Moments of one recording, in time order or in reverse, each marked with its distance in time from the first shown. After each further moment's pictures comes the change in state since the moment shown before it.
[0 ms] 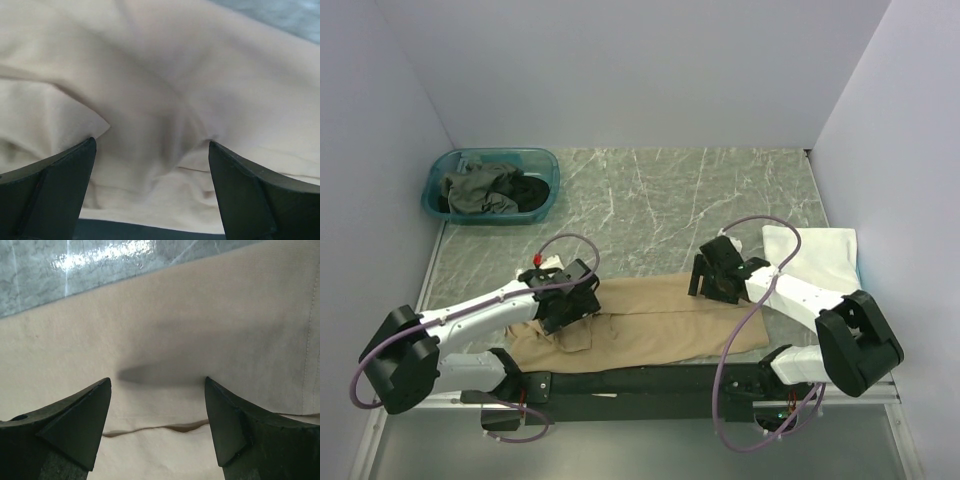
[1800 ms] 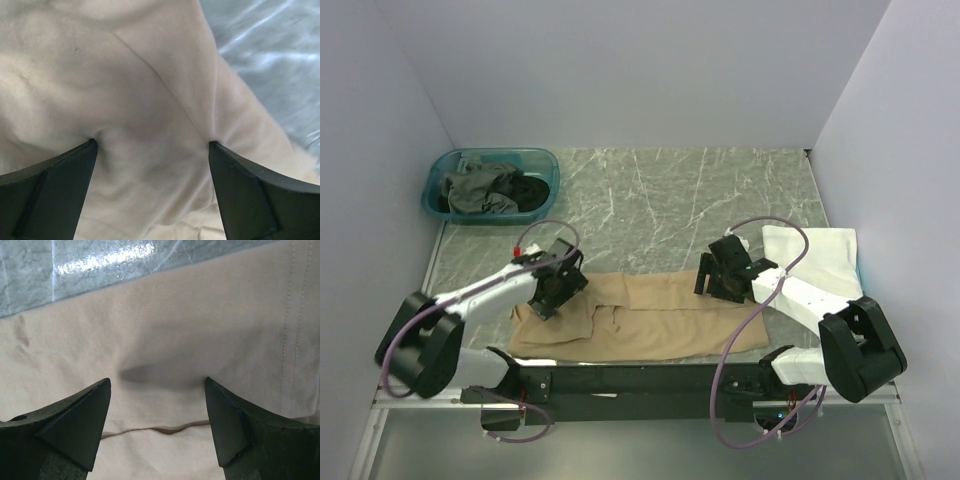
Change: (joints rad) left arm 0.260 0.087 -0.038 0.122 0.008 -0.042; right arm -0.071 -0.032 -0.029 0.021 -0.027 -0.042
